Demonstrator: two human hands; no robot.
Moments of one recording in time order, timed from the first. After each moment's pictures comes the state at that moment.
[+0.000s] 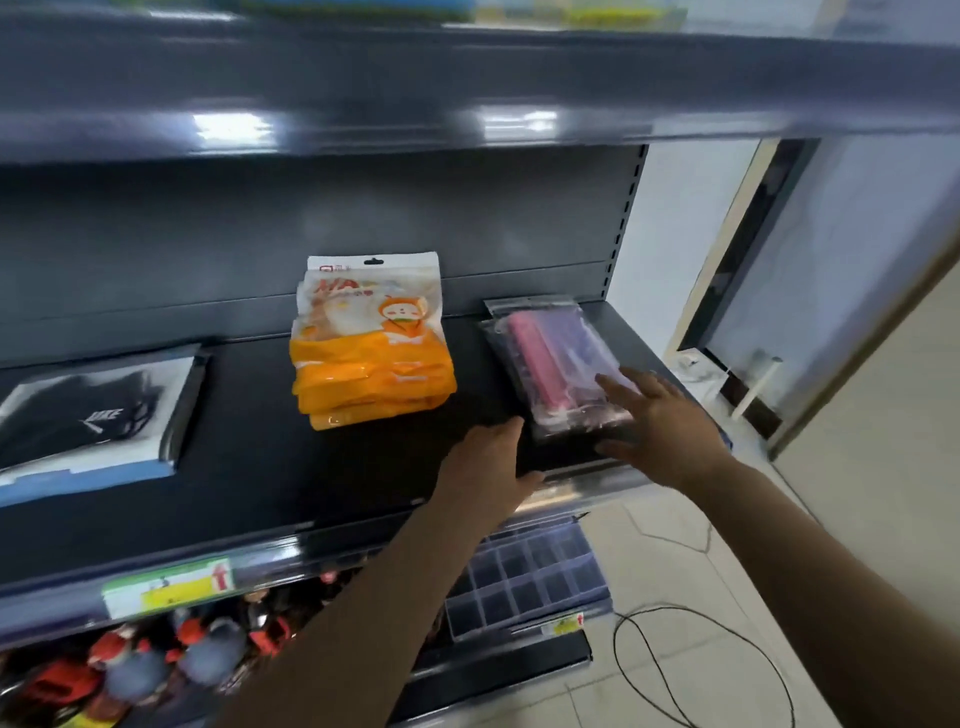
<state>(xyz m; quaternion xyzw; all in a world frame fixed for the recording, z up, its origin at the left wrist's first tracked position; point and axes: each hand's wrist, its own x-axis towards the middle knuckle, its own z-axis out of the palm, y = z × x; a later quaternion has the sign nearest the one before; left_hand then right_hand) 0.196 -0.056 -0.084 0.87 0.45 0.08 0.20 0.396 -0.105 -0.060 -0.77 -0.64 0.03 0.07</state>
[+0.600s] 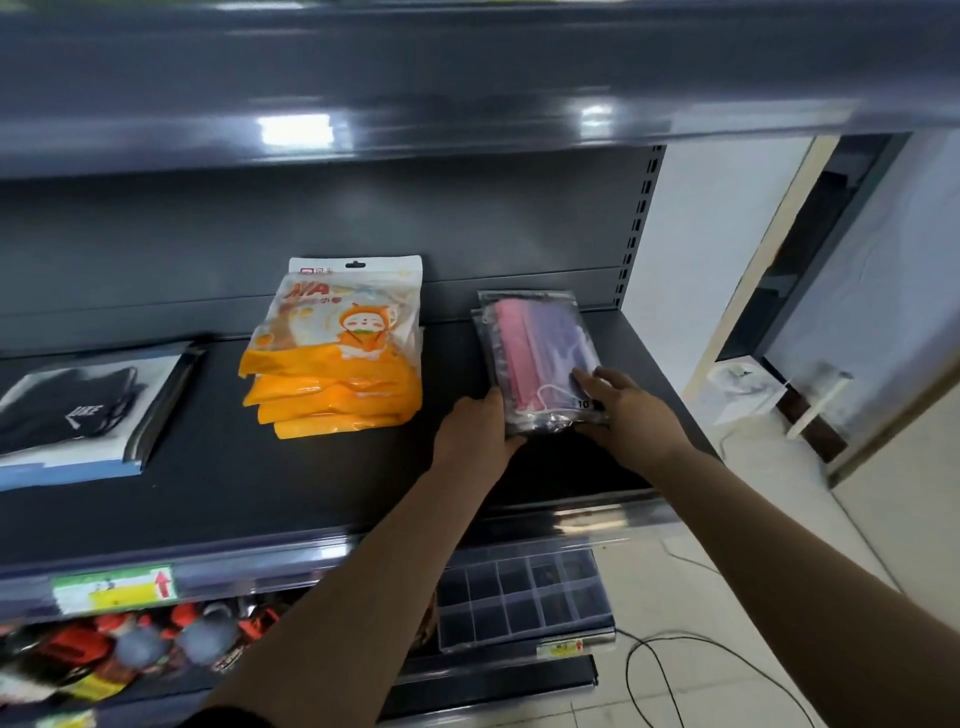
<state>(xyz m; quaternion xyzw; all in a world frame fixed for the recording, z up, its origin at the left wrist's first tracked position) 0.261 -0.007 -0.089 0.81 0.56 0.12 0.15 0.444 -0.036 -0.081 -0.72 -0.68 0.10 0.10</state>
